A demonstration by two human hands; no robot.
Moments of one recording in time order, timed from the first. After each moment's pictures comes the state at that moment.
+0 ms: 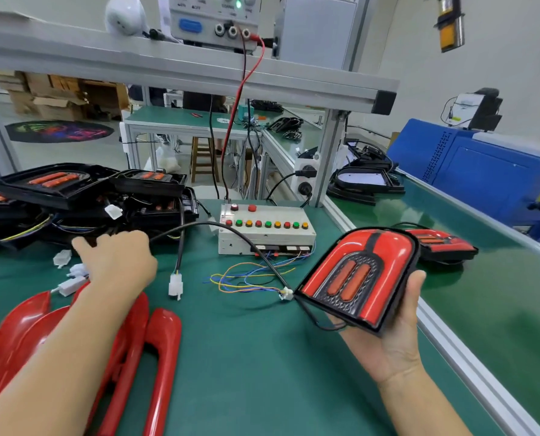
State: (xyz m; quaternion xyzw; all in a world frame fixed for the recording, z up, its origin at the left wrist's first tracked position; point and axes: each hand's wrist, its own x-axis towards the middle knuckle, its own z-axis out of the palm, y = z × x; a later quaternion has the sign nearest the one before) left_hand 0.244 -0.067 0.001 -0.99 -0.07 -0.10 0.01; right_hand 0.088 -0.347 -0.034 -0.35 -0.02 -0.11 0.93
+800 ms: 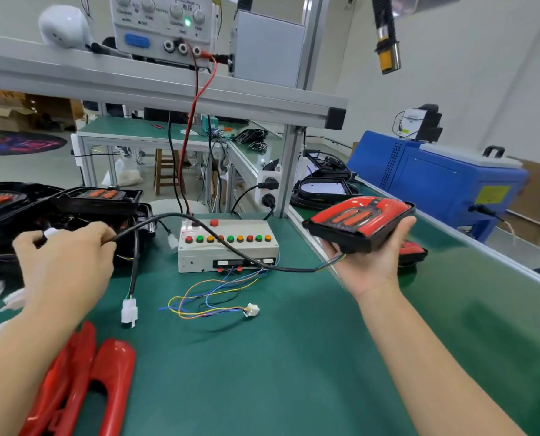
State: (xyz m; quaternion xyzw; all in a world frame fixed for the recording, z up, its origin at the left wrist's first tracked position) left_hand 0.247 -0.069 0.015 -0.92 0.08 -0.30 -0.23; right_hand 0.146 -0.414 0.030 -0.29 0.04 -0.26 0.92
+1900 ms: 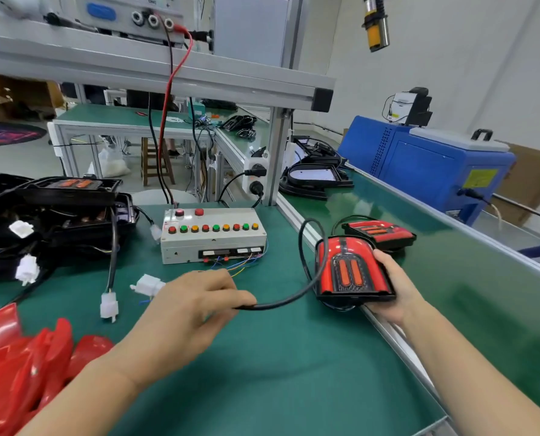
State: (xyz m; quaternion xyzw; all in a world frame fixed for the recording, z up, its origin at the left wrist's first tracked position) left_hand 0.159 -0.156 0.001 -0.78 0.53 -0.16 -0.30; right_hand 0.105 -0.507 -0.040 -0.44 0.28 -0.11 0.85
